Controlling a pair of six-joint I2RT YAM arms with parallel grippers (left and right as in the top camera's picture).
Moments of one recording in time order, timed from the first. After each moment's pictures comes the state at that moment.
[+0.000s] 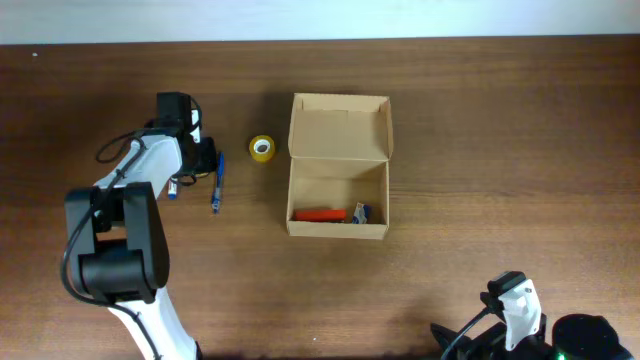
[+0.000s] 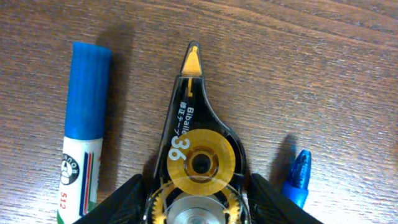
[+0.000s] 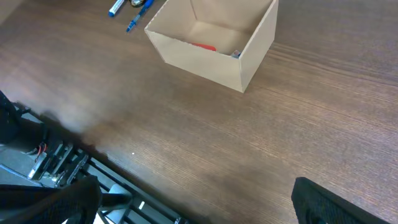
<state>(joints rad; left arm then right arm) 0.05 2.04 1.32 -0.50 -0.04 -0.11 0.40 0.33 0.97 -1.36 -0.24 0.14</state>
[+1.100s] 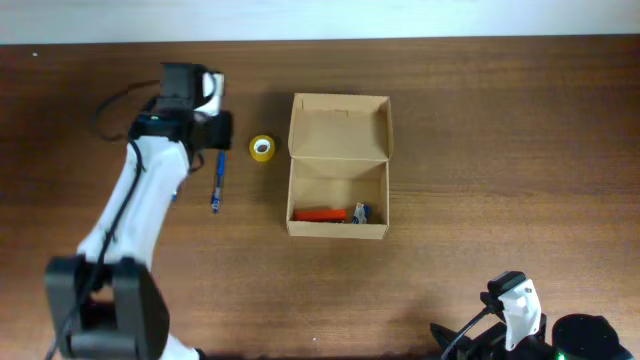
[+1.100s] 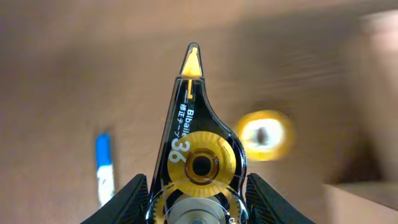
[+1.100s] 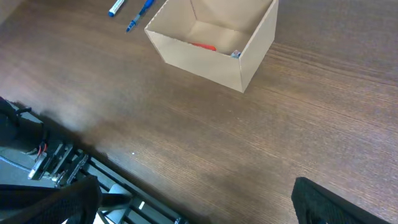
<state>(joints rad) -0.13 1.70 1.40 -0.63 -0.02 0.10 0.40 0.33 0.97 -1.36 -0.24 0.14</state>
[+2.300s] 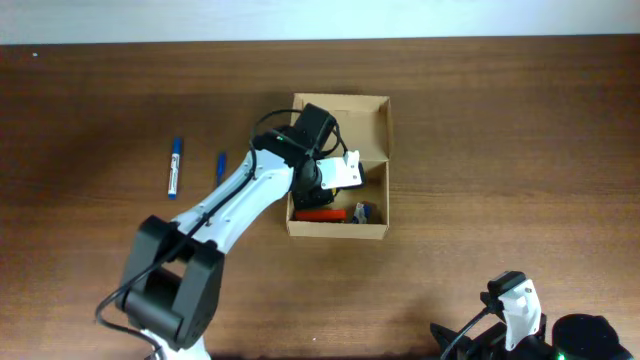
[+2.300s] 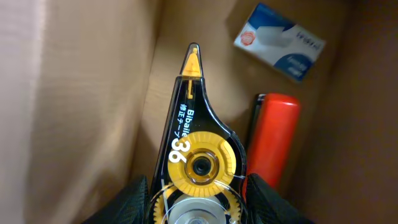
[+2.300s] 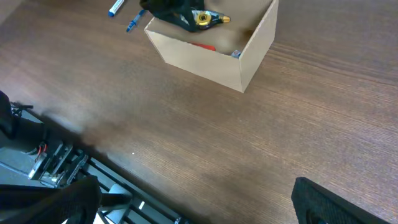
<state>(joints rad) -0.53 1.90 1.40 -0.80 0.14 0.87 0.40 0.33 0.97 -1.36 -0.24 0.14</state>
